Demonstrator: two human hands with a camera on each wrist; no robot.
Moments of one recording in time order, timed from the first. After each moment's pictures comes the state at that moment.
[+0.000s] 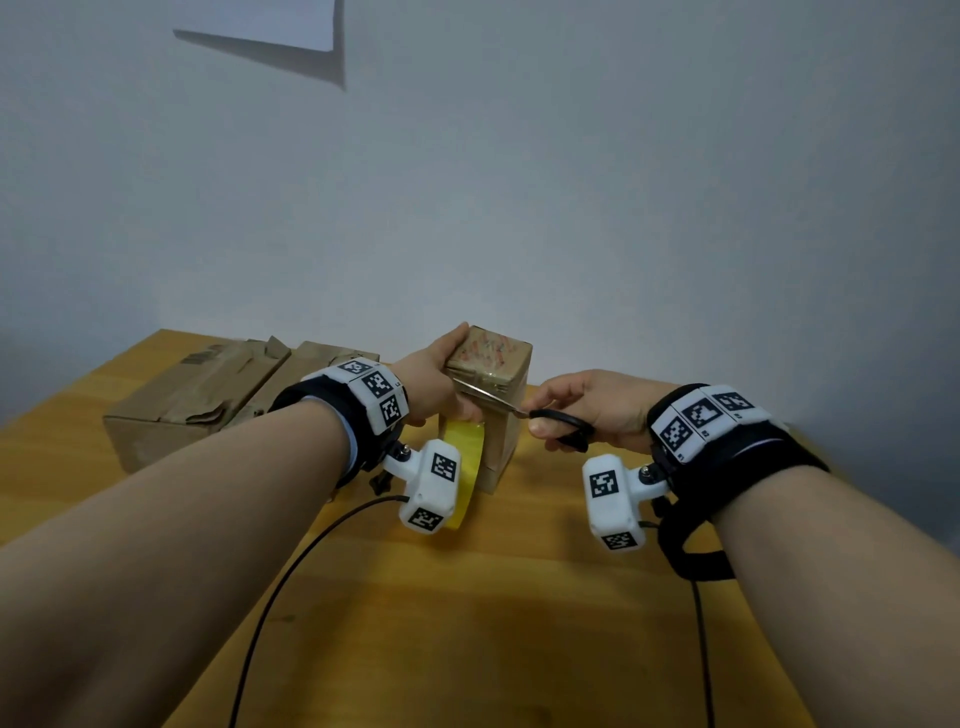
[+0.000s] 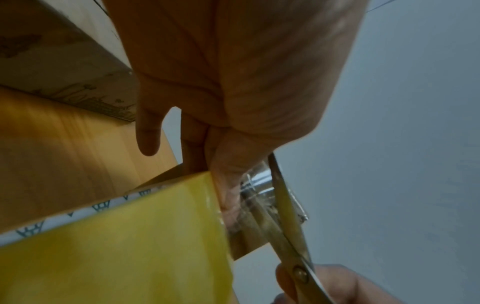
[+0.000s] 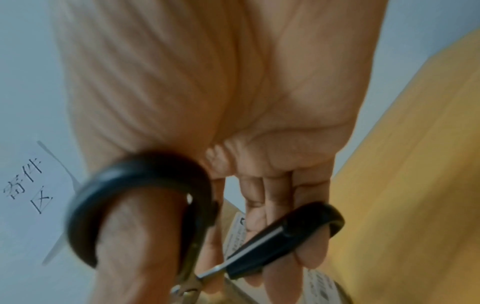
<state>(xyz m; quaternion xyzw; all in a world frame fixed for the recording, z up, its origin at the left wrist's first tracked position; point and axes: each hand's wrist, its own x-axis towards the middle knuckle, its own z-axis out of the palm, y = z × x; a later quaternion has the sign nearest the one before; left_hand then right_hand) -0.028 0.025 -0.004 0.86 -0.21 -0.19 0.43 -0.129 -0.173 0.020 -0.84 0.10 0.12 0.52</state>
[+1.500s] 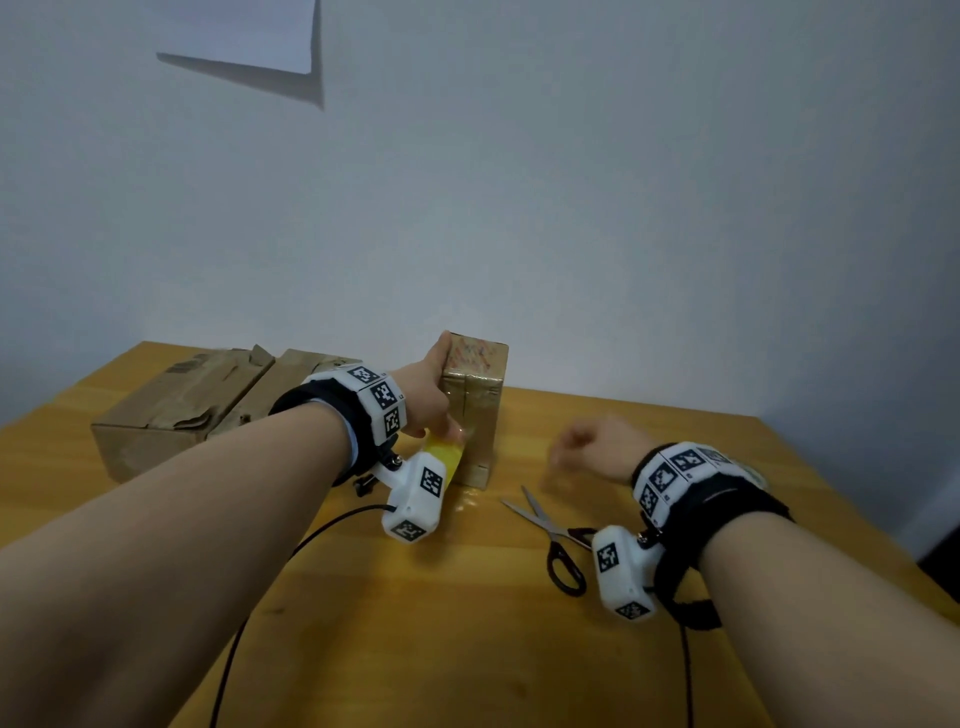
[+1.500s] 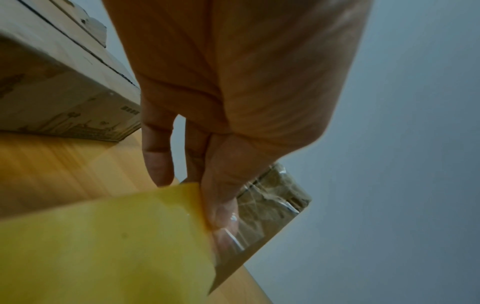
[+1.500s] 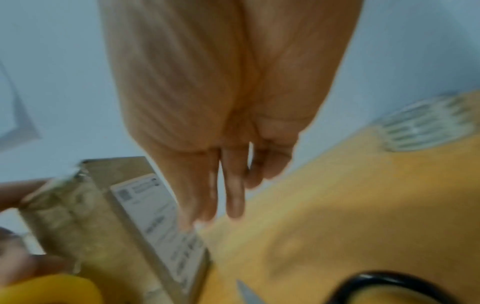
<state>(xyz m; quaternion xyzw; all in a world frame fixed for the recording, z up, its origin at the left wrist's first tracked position) -0.051 0.017 0.005 0.89 -0.23 -0.20 0.35 -0.174 -0.197 -0.012 -0.95 0.18 0.04 0.25</state>
